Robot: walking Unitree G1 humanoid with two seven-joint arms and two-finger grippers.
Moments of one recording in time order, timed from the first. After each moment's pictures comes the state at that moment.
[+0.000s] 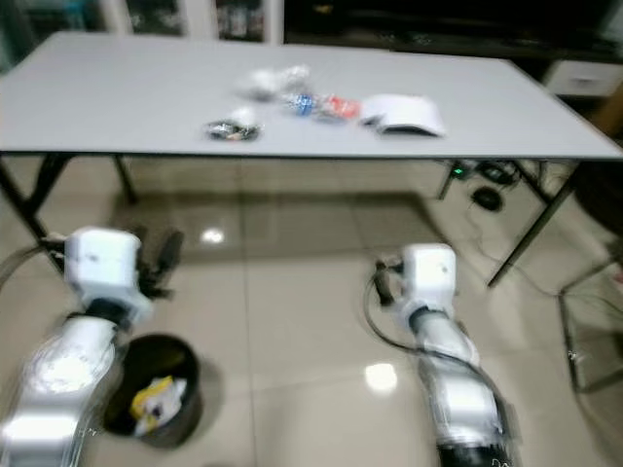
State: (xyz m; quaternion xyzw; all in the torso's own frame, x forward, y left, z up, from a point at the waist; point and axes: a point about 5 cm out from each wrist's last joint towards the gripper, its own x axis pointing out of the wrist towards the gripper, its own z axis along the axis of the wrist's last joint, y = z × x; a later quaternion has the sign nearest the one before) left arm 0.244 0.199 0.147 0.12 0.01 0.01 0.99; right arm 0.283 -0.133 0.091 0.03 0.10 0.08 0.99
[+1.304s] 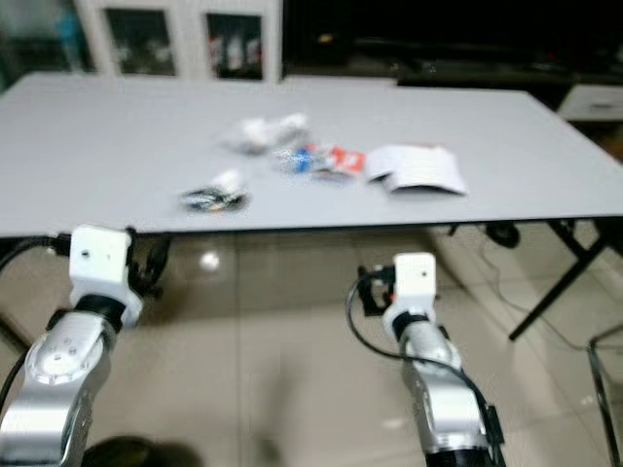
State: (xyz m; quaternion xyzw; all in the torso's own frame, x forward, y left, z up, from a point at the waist) left arm 0.255 0.183 0.149 0.11 0.01 -0.03 0.99; right arm 0.274 -0.158 0.074 0.01 0.13 0.04 0.99
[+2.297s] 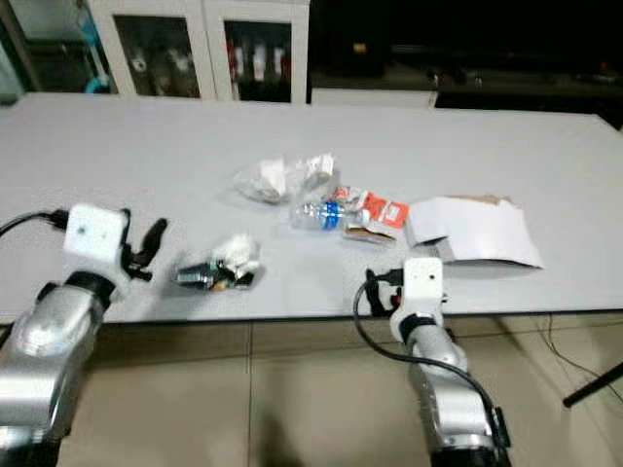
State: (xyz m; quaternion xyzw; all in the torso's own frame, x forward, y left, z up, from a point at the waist) left arm 0.280 0.209 0.162 0.15 0.02 -0.06 0.99; right arm 0.276 -0.160 0.073 0.01 0.13 0.04 0.99
